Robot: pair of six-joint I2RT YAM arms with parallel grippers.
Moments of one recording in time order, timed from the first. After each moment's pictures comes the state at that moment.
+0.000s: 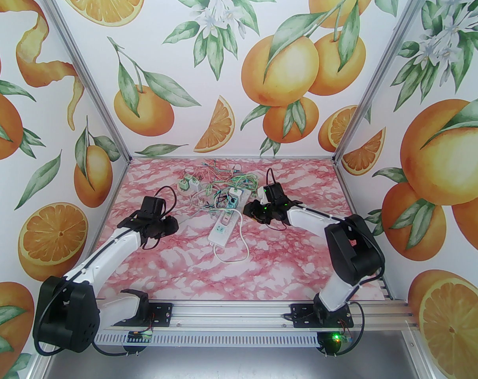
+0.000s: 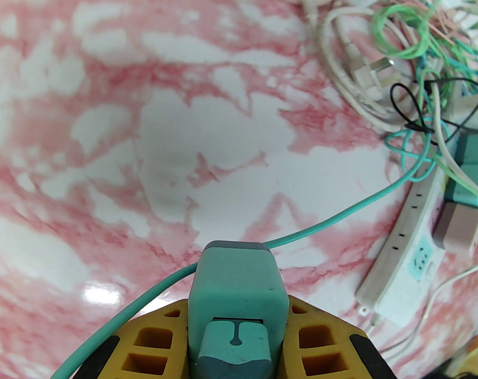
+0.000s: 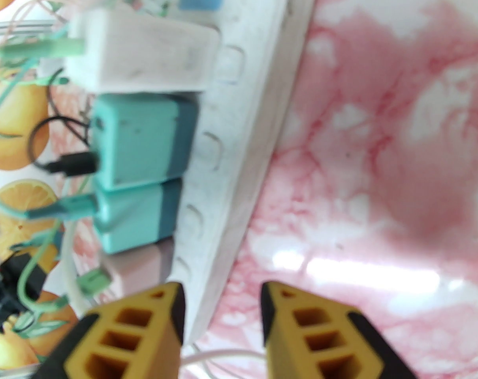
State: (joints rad) left arm -0.15 1.23 0.69 -0.50 0.11 -0.54; right arm 0.40 1.70 0.99 -0.18 -0.45 0.77
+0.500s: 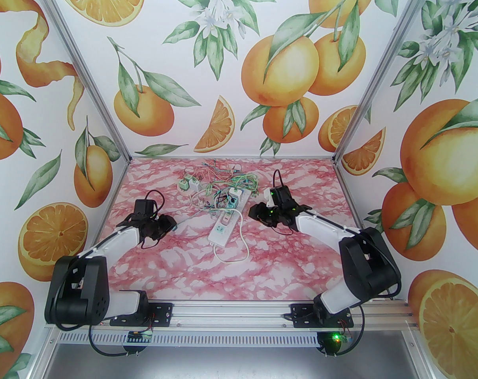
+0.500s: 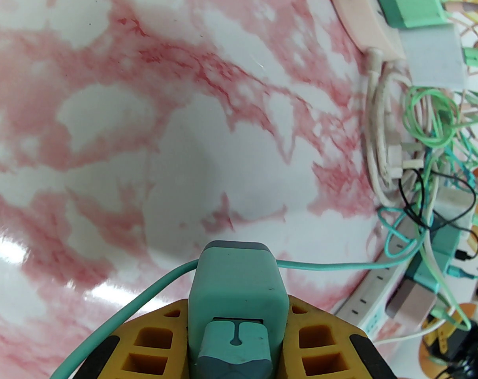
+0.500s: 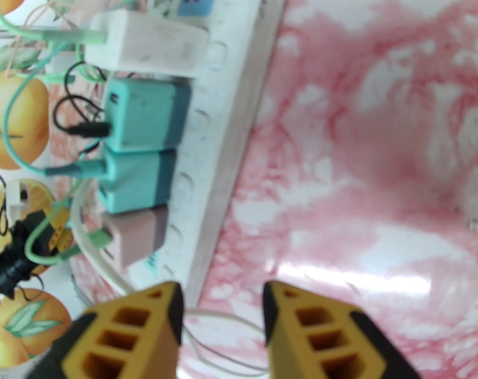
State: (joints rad) left arm -0.01 1.39 0.64 -0.28 0.29 -0.76; right arm 0.39 1.58 0.89 -0.21 -0.41 0.76
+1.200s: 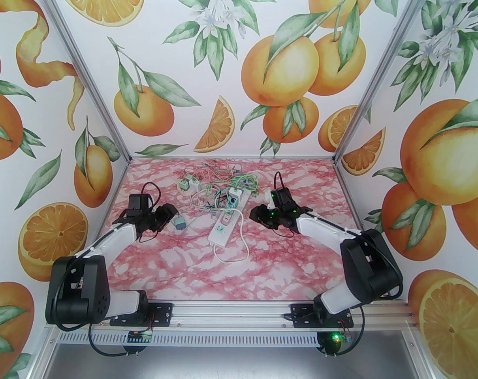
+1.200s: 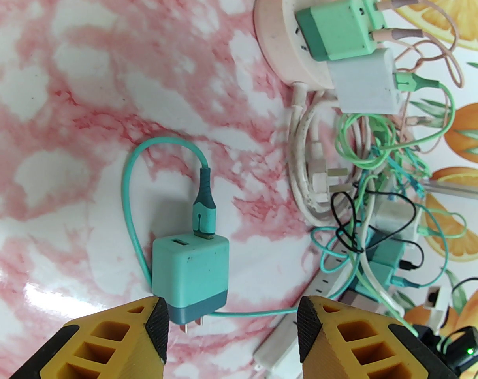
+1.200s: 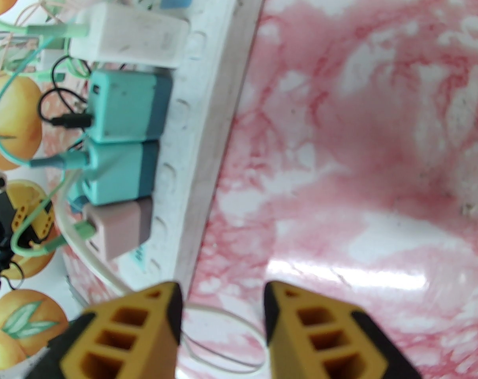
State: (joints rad) left arm 0.03 1.37 0.69 -0.23 0.39 -0.77; right arm 0.39 1.57 0.88 -0.21 -0.40 0.76
